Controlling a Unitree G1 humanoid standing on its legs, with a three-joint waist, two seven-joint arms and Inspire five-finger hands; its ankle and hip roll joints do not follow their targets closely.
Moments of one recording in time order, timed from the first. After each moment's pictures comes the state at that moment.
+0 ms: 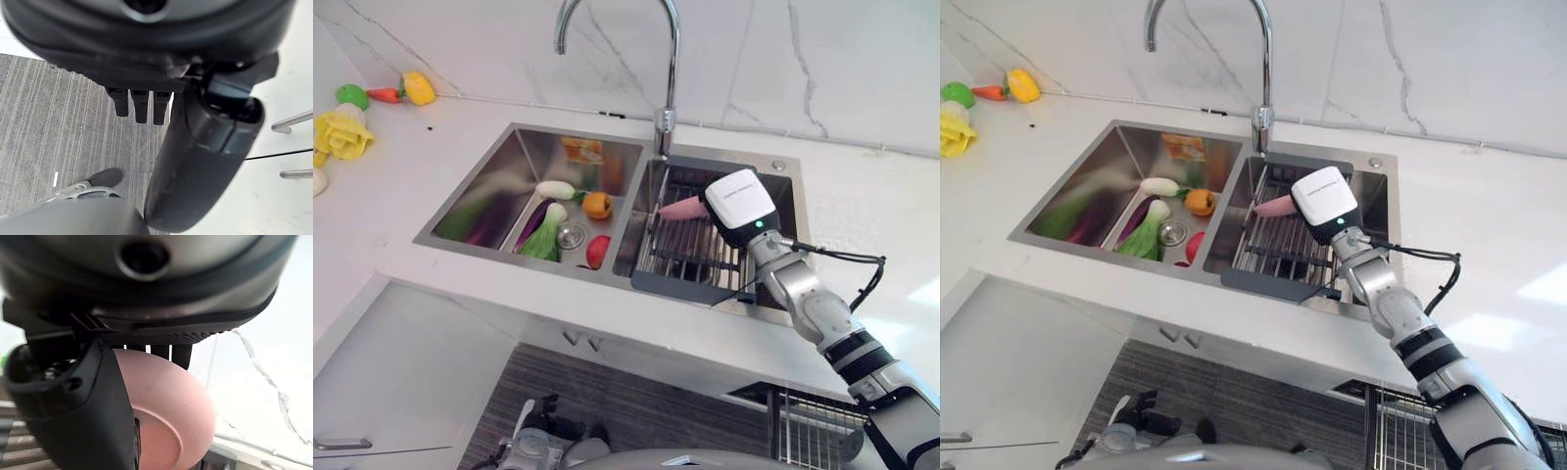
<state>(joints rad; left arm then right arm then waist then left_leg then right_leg) -0.01 0.16 -0.13 1.17 0.05 -0.04 0.24 -0.40 -0.64 0.39 0.14 -1.12 0.05 -0.32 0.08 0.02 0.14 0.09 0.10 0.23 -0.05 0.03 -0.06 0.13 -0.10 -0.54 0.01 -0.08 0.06</state>
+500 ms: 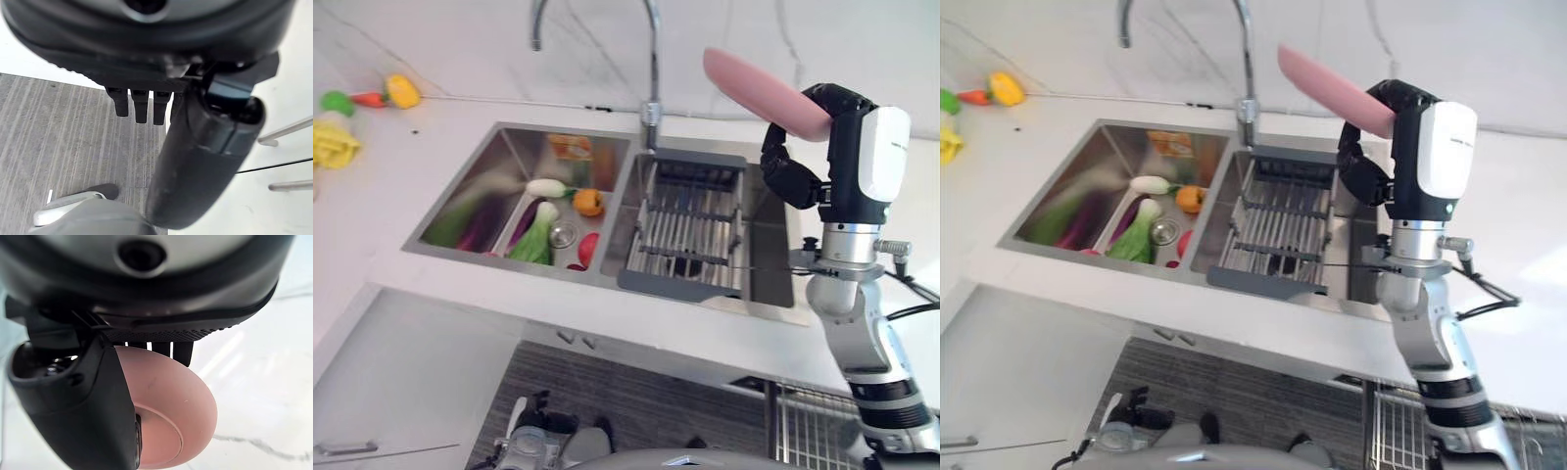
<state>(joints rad) -0.01 0.16 -0.06 1.17 0.04 -0.05 0.30 -0.23 -0.44 0.07 -0.28 -0.31 -0.13 -0.51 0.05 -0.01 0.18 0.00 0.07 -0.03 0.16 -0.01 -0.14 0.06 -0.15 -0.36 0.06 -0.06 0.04</state>
